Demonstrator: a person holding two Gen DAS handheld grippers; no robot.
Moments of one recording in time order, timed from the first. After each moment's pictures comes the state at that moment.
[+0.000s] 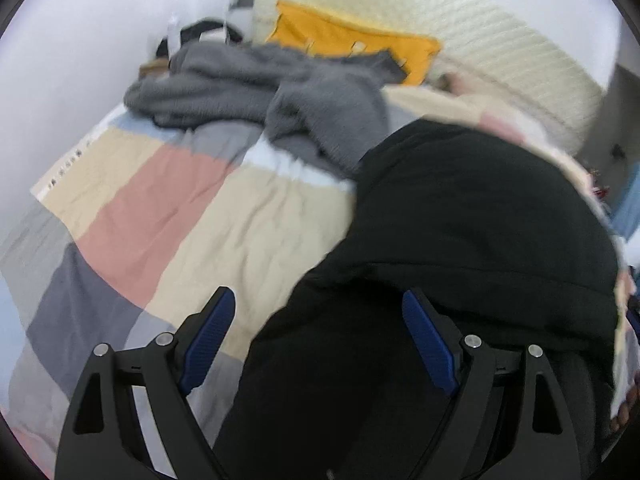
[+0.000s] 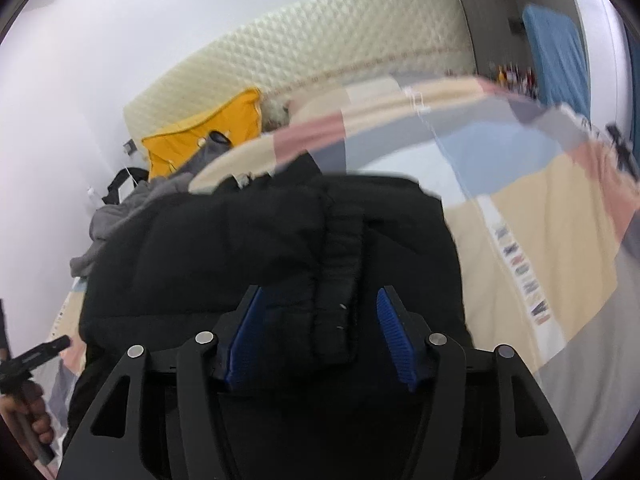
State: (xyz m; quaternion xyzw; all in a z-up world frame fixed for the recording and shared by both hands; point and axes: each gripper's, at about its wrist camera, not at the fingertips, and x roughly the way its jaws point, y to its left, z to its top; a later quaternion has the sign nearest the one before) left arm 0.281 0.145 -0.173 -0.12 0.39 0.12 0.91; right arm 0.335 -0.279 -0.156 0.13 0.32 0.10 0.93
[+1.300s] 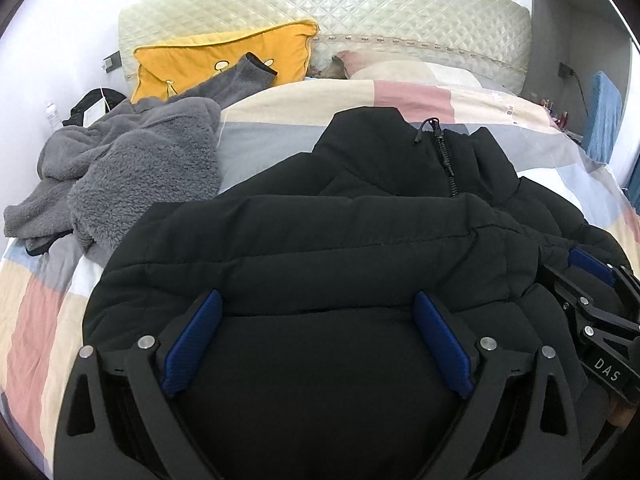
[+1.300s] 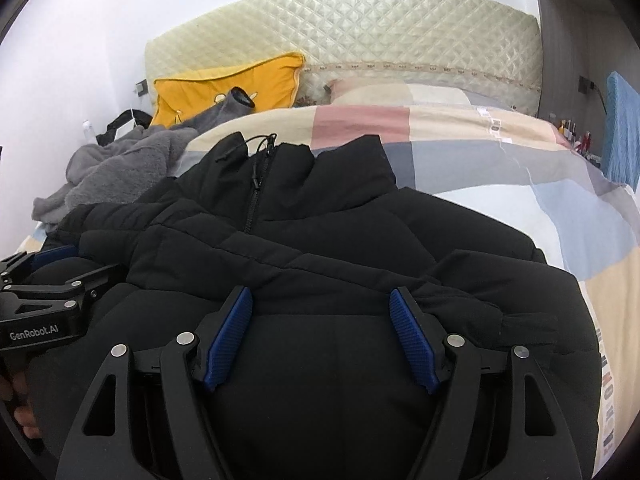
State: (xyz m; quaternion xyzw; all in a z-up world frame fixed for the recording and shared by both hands) left arm 0.477 0.009 -0.222 0.01 0.39 0.01 0.92; right arm 0.469 -0.186 -0.221 0.00 0.33 0.13 0.93
